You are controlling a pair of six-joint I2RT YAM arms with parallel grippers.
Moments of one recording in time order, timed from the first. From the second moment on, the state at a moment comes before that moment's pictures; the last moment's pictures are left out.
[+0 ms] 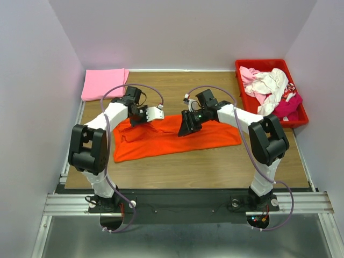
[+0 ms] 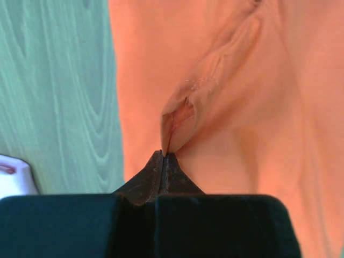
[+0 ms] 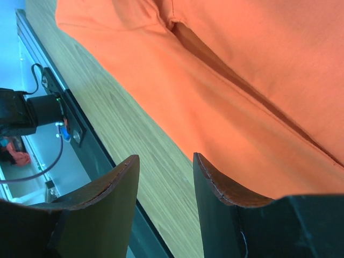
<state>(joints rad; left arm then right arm) -0.28 1.70 1.22 -0.67 0.25 1.18 0.50 1.88 1.31 -0.42 -0.76 0.28</state>
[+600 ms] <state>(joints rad) -0.28 1.80 1.33 -0.65 0.23 1.19 0.49 1.88 1.29 -0.46 -0.73 0.23</state>
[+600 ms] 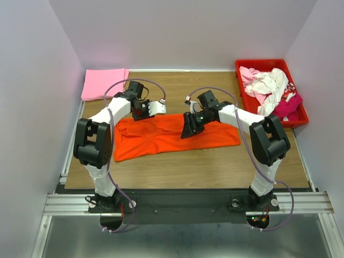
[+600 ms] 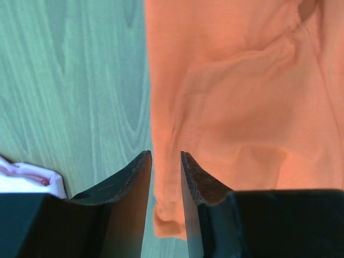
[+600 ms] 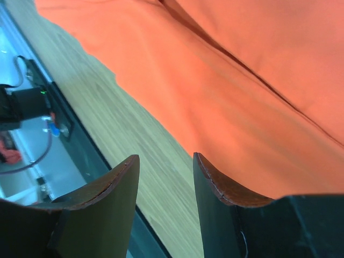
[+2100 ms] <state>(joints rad) 0.14 1.66 0.97 -0.79 0.46 0.79 0.20 1.83 1.20 -0.69 -0.15 -0.28</state>
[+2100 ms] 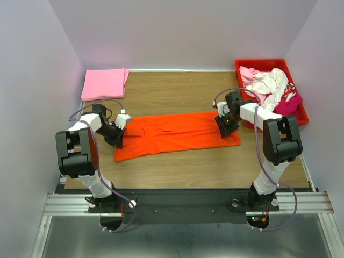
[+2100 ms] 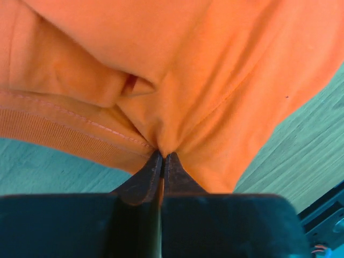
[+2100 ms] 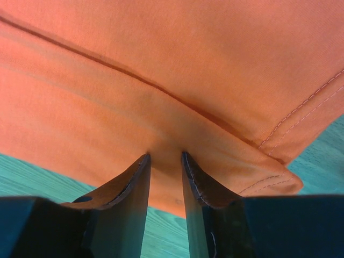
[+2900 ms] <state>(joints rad) 0.12 1.62 1.22 -0.72 0.42 0.54 0.20 1.87 1.57 -0.97 -0.40 -0.39</state>
